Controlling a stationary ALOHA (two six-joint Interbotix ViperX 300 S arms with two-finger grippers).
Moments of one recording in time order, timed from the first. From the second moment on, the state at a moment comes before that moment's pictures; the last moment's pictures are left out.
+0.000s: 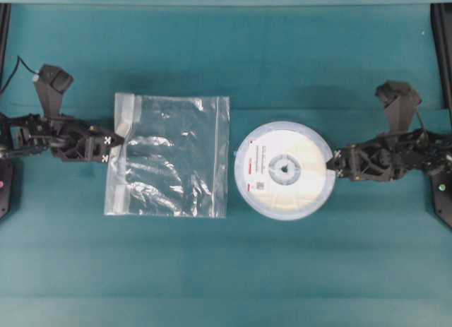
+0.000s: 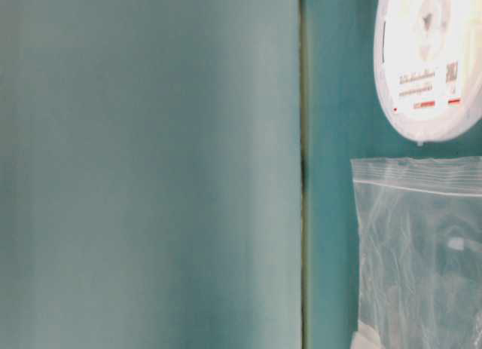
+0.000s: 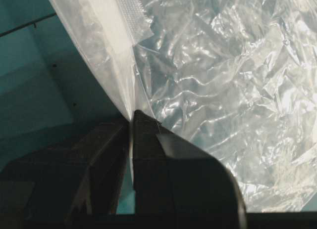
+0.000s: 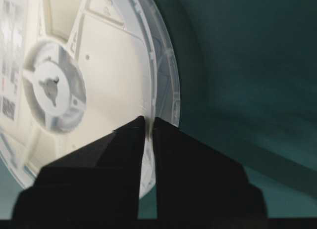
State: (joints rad) left arm 0.32 -0.06 1.27 0.02 -0.49 -0.92; right arm -0.11 -0.24 1.25 0.70 -0.13 0.59
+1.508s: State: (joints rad) left arm 0.32 -0.10 1.27 0.02 -0.46 -0.91; right arm -0.16 -0.28 1.22 0.70 -0.19 0.59
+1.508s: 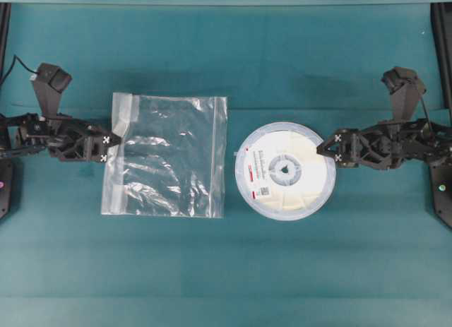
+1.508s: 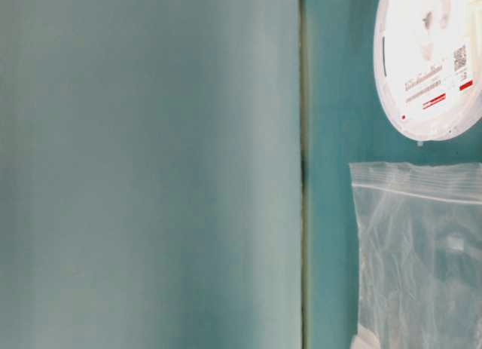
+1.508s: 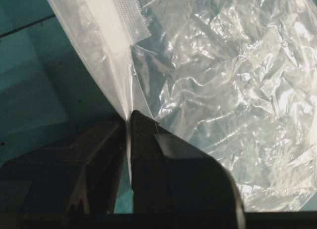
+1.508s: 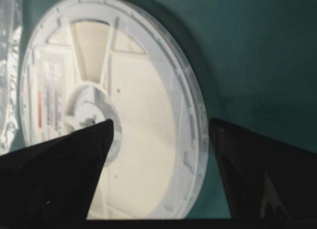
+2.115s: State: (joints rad) left arm 0.32 -0.11 1.26 0.02 -0.46 -0.92; right arm -0.16 -0.39 1.21 0.68 -0.23 0.48
